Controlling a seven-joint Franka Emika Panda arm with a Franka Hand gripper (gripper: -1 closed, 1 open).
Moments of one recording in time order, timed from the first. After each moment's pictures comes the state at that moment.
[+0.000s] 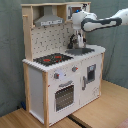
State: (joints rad) arm -0.12 0.09 0.58 -1.62 -0.33 1.63 0.48
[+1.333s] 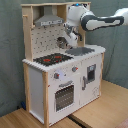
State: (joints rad) arm -0.09 0.18 0.90 -1.49 -0.37 1.78 0.50
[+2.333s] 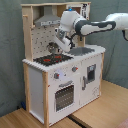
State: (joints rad) arm 0.05 0.40 0.93 -1.35 -0.50 1.81 0.50
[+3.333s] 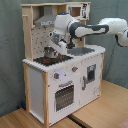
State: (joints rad) arm 0.17 0.57 0.93 -1.17 -0.58 1.70 0.43
